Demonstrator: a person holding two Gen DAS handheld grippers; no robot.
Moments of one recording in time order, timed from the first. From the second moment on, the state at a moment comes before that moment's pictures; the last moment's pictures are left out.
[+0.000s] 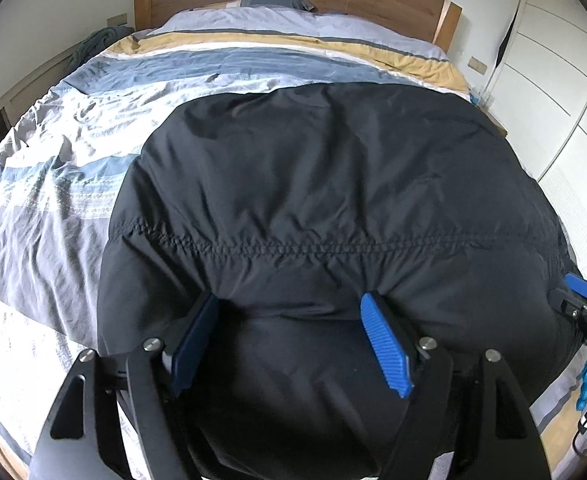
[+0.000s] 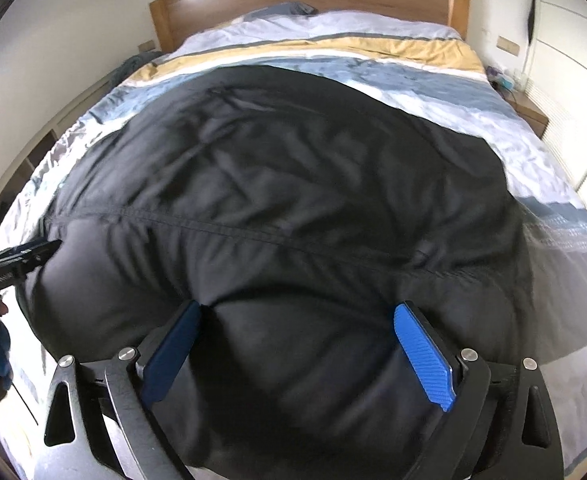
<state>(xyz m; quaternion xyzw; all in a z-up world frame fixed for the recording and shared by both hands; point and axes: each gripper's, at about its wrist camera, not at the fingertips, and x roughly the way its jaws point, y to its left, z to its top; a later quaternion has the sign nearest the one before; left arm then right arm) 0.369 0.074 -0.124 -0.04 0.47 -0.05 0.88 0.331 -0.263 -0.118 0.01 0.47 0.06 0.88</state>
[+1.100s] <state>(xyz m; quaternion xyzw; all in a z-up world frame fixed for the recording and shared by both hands) 0.330 0.092 -0.112 -0.02 0.47 -0.02 0.88 0.313 -0.351 -0.120 0.03 0.49 -0.06 0.87</state>
